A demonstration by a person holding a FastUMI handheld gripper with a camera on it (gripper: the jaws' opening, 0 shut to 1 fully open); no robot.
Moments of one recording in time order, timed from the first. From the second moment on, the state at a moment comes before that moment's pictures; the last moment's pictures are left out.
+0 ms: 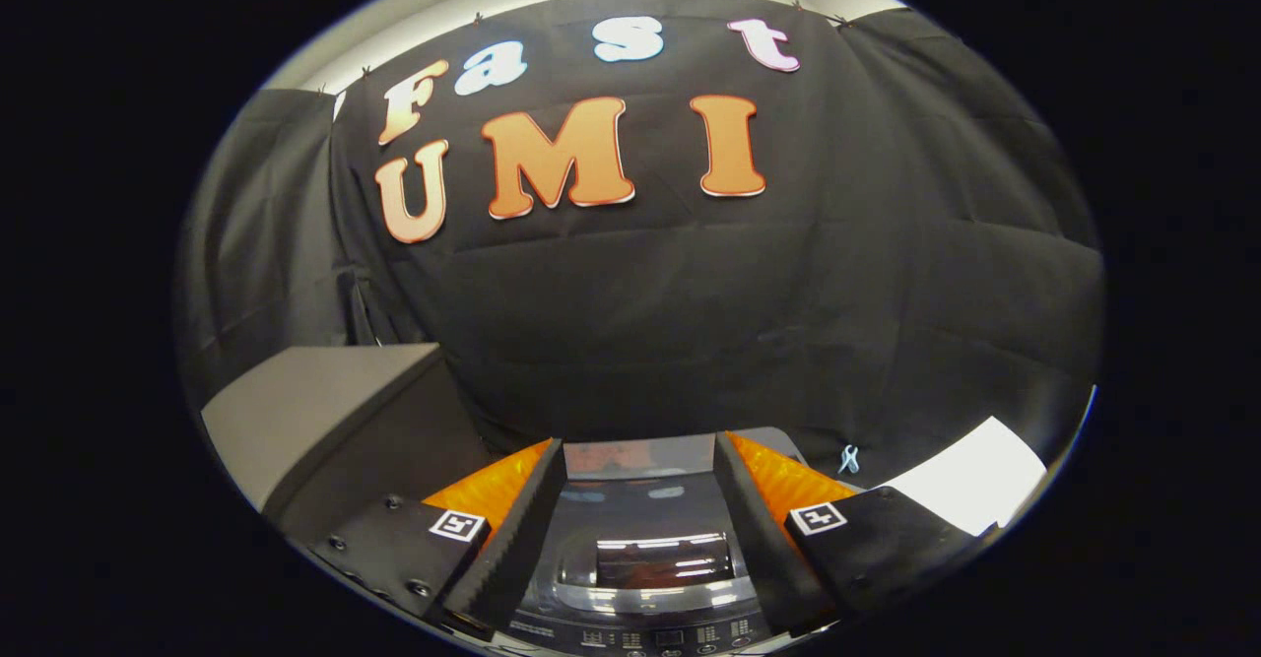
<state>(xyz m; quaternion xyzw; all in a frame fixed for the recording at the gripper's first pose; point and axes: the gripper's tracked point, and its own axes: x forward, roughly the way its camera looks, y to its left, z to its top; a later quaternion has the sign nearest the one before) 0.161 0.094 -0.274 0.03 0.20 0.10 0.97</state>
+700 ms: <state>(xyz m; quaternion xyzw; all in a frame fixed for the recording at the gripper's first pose) 0.075 0.078 -0.085 0.07 0.09 0.07 0.99</state>
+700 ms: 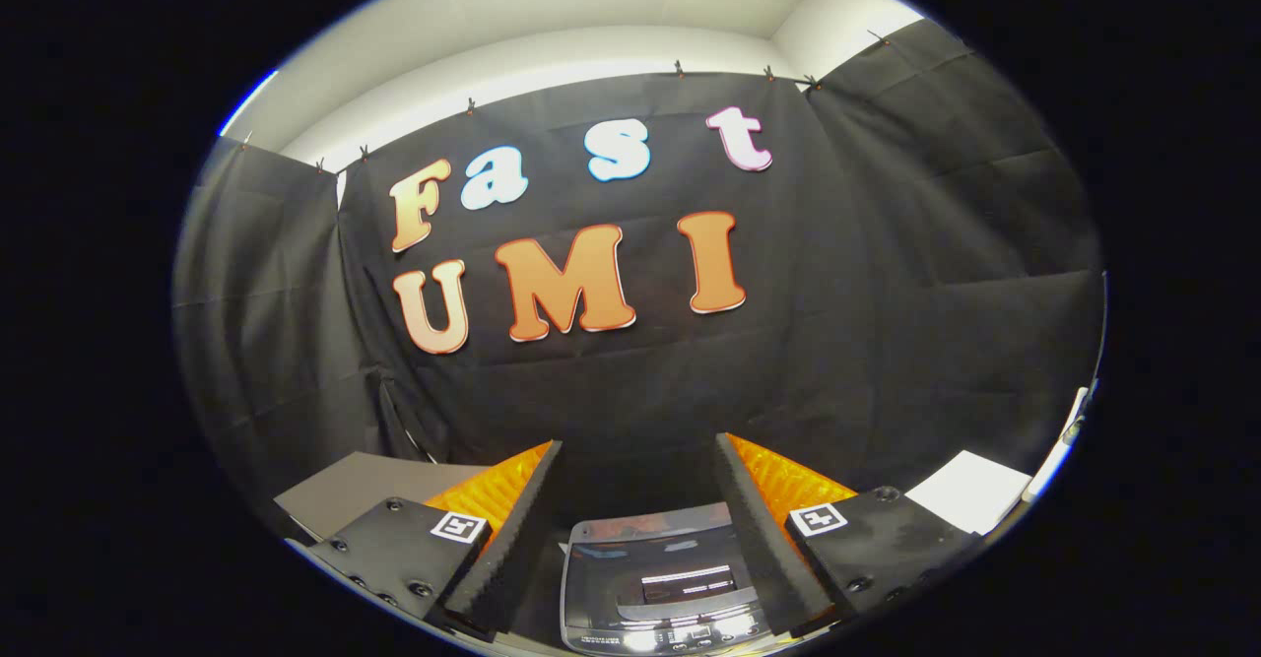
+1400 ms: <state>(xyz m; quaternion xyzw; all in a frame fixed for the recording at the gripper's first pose) 0.001 -0.051 -0.002 0.04 0.03 0.07 1.00</state>
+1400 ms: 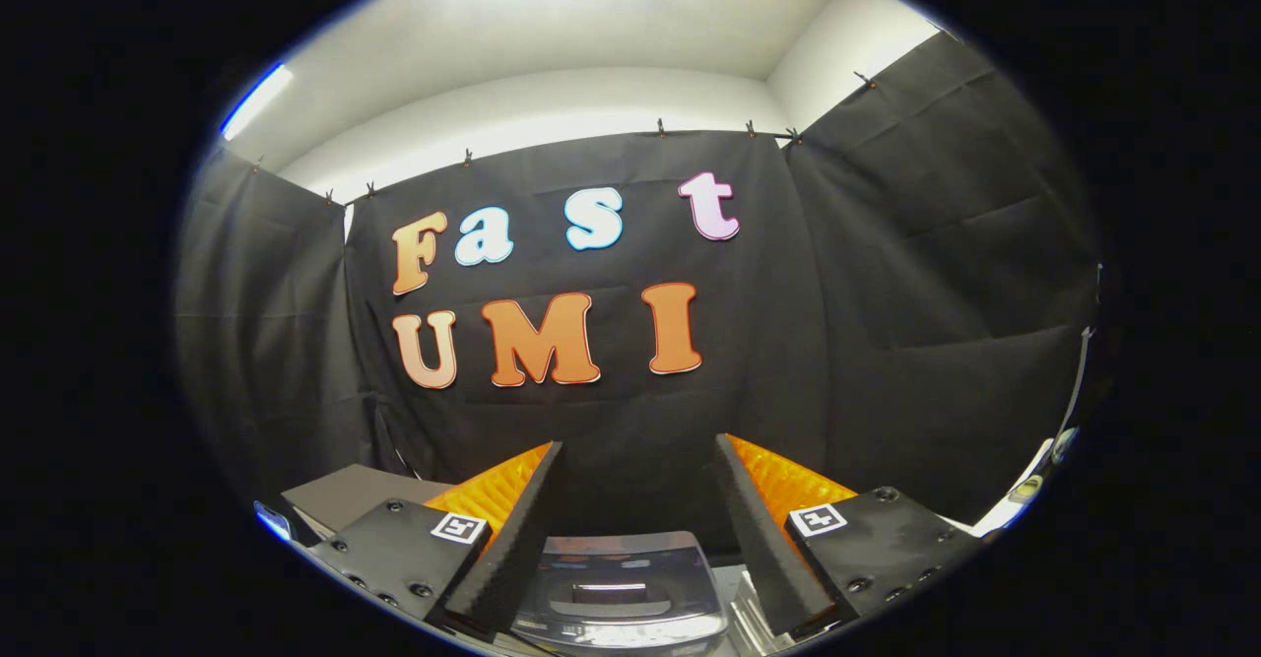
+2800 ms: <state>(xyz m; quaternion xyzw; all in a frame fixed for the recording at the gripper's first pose) -0.063 -0.125 -0.018 0.05 0.04 0.07 1.00</state>
